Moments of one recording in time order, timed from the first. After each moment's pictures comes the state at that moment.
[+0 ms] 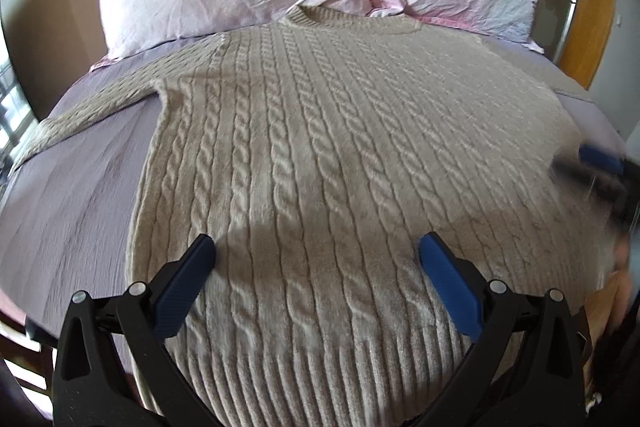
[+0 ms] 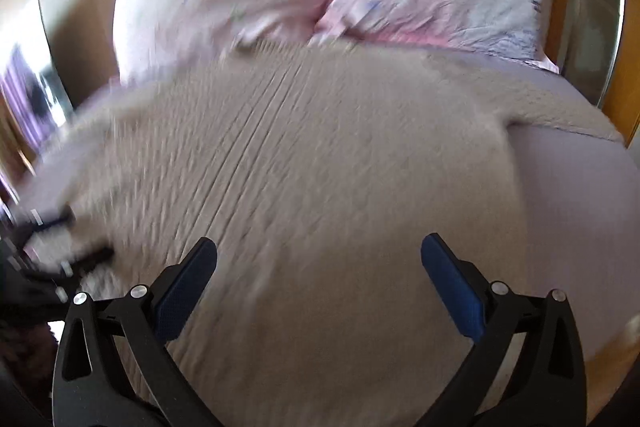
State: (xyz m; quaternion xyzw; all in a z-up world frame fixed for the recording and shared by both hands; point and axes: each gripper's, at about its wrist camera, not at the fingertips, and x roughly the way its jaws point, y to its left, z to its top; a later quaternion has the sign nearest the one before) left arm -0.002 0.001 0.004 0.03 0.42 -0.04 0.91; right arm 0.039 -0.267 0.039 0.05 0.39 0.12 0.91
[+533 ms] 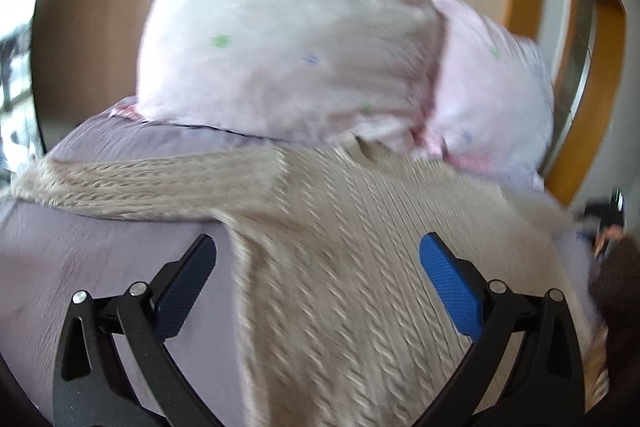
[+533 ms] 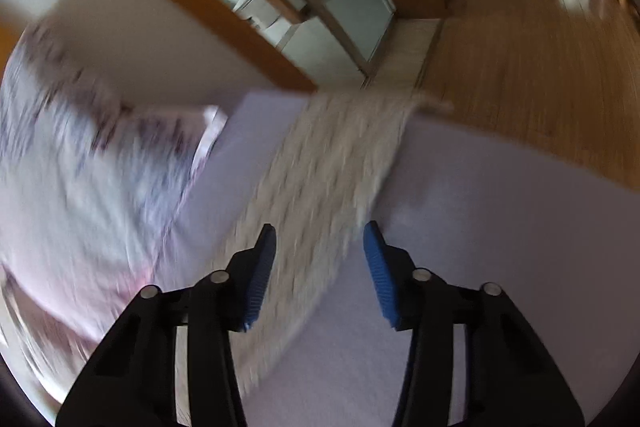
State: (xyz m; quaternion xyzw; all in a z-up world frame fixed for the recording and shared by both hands) left arm 0.067 0.120 0.065 -0.12 0.26 -0.04 0.96; right arm 0.202 -0.627 0.014 0.45 0.35 -0.22 0.79
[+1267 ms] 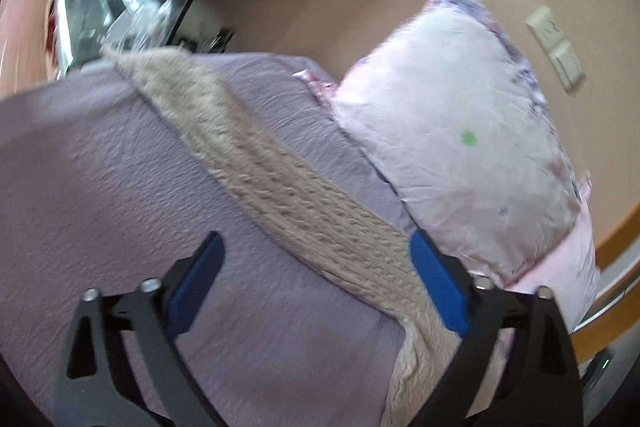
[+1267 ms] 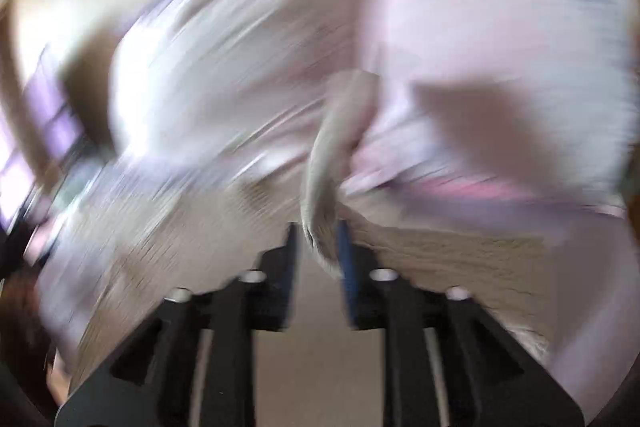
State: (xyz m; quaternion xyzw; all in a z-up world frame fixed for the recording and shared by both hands) left arm 0.057 0.324 0.035 -0.41 0.25 0.14 0.86; right arm 0.217 -0.192 0.100 -0.01 0.36 0.23 0.90
